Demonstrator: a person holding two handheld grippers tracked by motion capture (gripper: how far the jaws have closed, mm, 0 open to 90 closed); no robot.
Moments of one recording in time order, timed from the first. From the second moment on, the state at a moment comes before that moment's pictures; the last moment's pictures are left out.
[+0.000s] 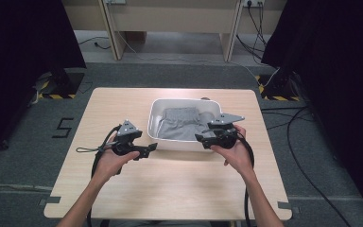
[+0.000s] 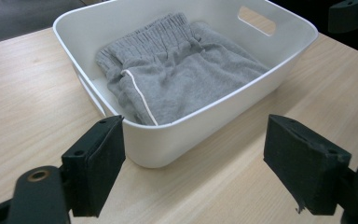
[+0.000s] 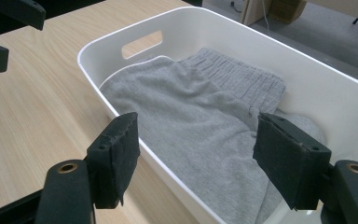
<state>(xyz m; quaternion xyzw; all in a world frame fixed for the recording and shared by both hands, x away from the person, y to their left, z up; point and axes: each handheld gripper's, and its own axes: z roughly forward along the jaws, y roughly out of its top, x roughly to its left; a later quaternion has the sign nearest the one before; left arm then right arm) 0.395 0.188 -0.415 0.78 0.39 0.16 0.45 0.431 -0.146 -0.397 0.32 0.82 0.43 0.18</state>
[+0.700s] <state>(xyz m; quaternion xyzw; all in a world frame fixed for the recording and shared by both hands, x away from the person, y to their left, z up) 0.374 0.207 -0.429 0.78 0.40 0.17 0.45 0.396 -0.150 -0.426 0.31 0.83 0.43 0.19</state>
